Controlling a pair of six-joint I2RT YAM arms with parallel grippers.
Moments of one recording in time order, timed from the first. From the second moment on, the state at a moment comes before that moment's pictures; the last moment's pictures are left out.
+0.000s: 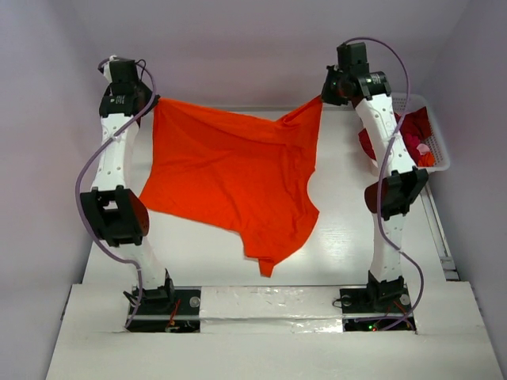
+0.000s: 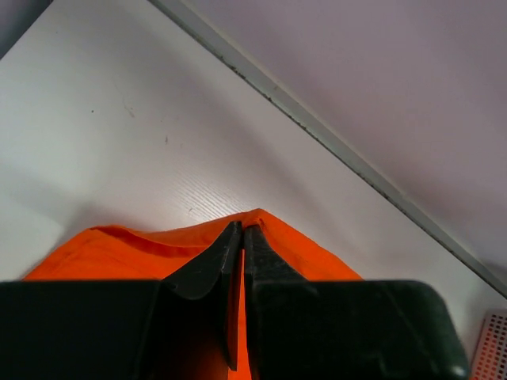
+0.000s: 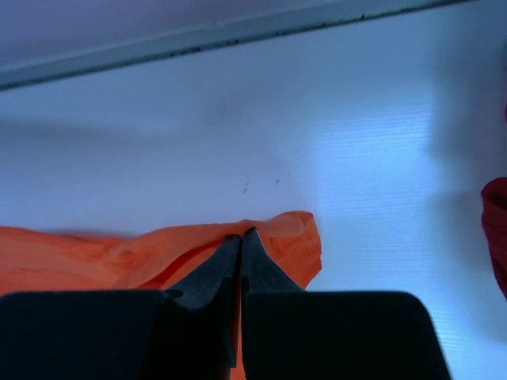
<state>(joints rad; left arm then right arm) 0.07 1.83 1.91 -0.64 -0.10 -0.64 0.25 2.17 2.50 -1.02 0.09 0.39</state>
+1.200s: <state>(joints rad) 0.07 0.38 1.36 -0.47 0.28 -0.74 0.28 0.38 1.41 -0.61 -0.25 0.45</state>
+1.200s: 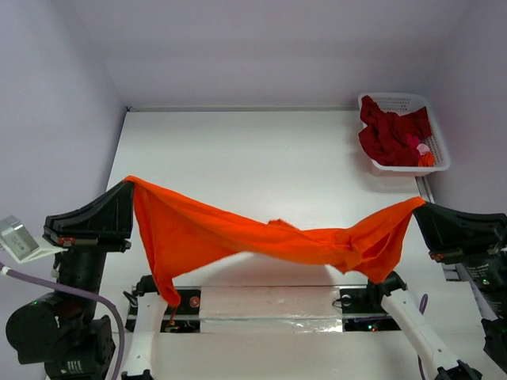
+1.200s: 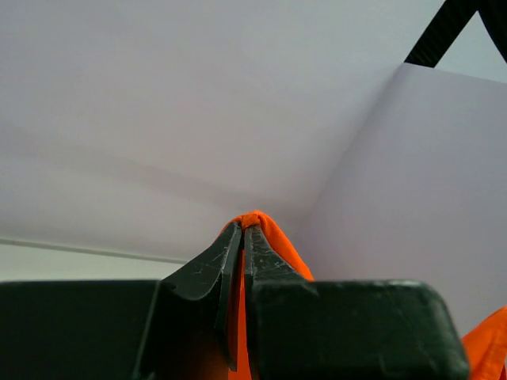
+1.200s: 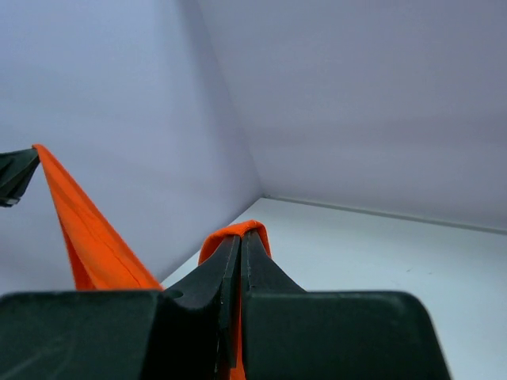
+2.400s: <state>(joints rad) 0.07 0.92 1.34 -0.34 0.21 -0.69 0.28 1.12 1.75 -0.56 -0.07 0.45</state>
